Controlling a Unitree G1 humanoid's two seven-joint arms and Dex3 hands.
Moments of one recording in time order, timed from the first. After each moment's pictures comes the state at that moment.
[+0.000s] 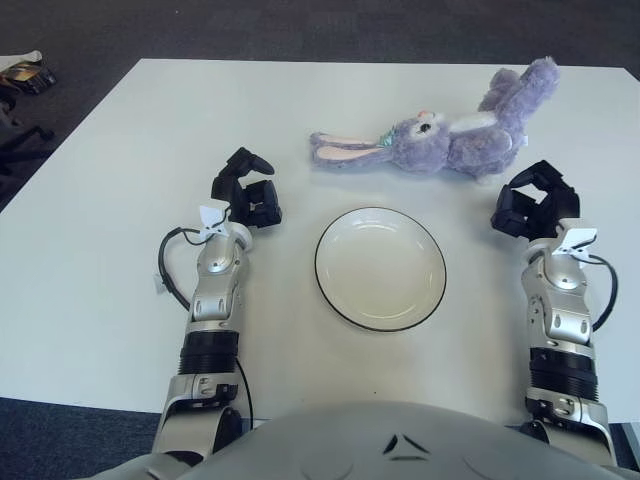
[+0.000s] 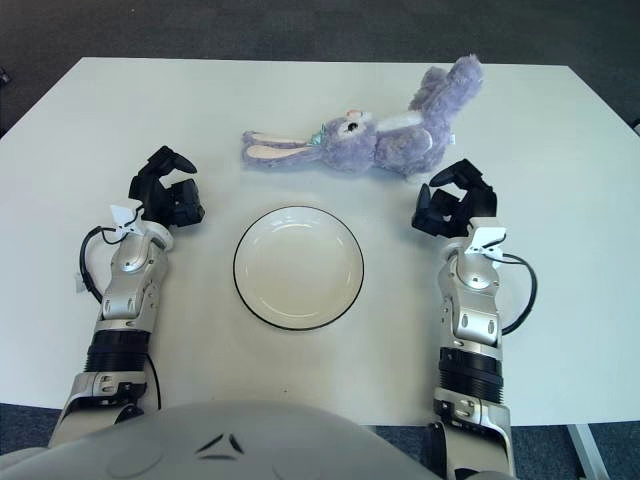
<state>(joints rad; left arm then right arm) -0.15 0.00 0.11 0.08 -0.06 -0.10 0.03 -0.06 -0.18 -0.29 -0.12 0.07 0.07 -0.12</state>
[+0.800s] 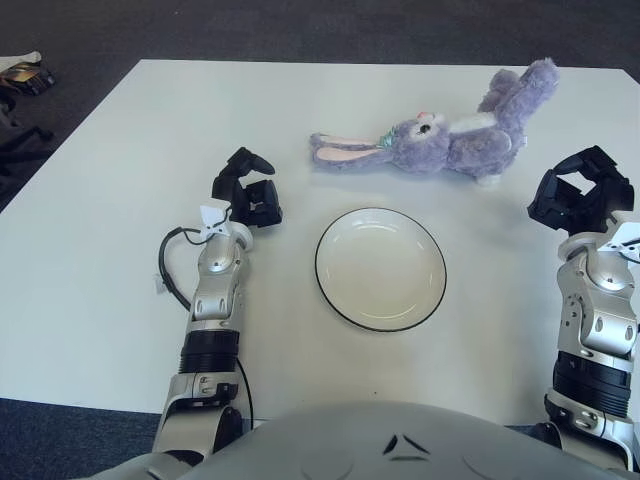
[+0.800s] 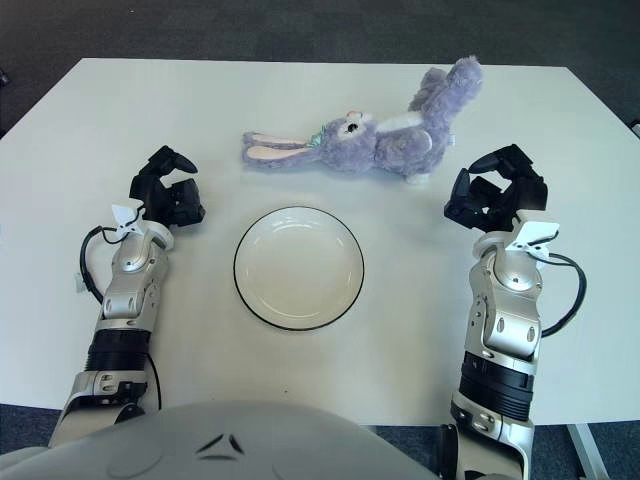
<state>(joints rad) -0.15 0.00 0.11 0.09 -0.05 -0.11 0.04 -0.07 -0.23 -0.40 -0.27 0.09 0.24 -0.14</state>
